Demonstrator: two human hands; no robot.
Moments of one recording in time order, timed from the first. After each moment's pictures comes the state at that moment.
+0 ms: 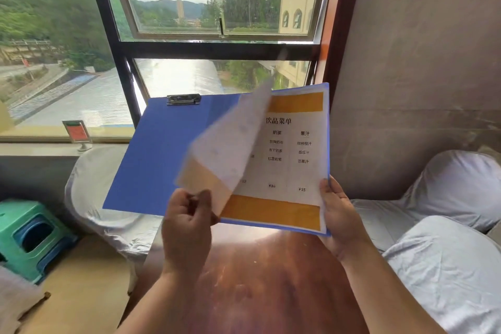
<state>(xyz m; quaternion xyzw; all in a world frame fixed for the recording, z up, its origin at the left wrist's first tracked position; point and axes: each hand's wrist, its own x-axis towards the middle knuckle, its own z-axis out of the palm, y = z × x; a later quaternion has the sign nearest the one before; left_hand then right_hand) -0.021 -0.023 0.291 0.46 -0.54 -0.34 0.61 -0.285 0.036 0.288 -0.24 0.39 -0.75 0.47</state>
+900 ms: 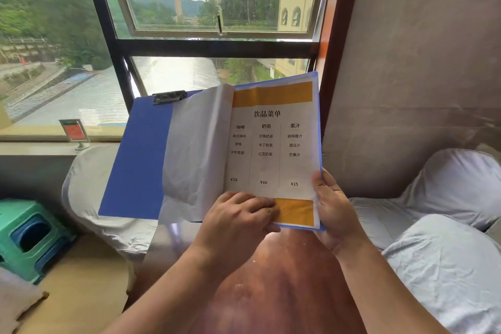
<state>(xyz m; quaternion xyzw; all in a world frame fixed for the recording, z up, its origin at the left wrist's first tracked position) -0.059 -0.017 0.313 0.22 -0.92 0.13 0.31 -0.280 0.023 0.292 -0.29 0.37 -0.74 0.48</state>
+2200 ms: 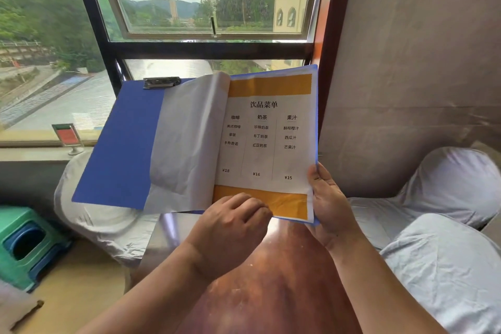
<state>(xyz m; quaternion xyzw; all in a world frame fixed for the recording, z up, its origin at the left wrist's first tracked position) -0.064 -0.025 0.317 0.11 -0.90 0.16 0.38 -0.285 0.011 0.303 -0.28 0.36 -0.75 0.48</state>
